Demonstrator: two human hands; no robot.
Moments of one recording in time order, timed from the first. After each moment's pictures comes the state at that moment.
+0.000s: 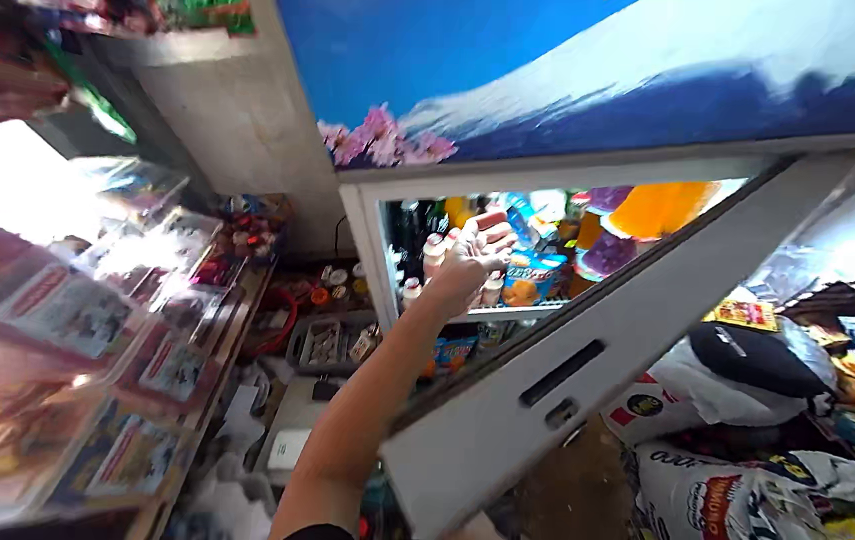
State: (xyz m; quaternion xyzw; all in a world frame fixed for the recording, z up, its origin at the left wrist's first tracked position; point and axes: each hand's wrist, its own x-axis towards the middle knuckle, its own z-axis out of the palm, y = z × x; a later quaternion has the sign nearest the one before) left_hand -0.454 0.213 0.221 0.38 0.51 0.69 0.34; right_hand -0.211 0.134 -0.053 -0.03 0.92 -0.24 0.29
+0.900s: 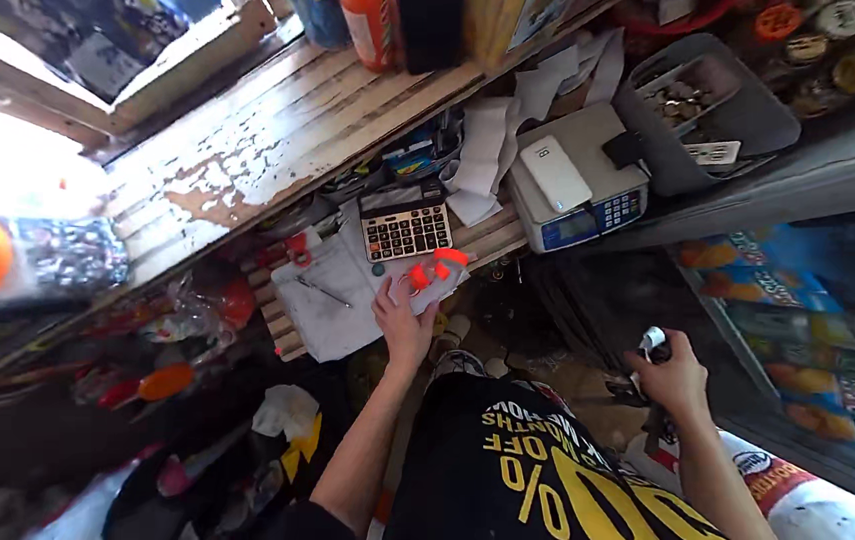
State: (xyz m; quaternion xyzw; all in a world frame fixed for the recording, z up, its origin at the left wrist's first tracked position) left_hand -0.081 -0.136 -0.093 -0.39 0.86 0.32 -0.07; right_hand -0.241 0.232 -0.063 0.06 0.94 -0.23 0.22
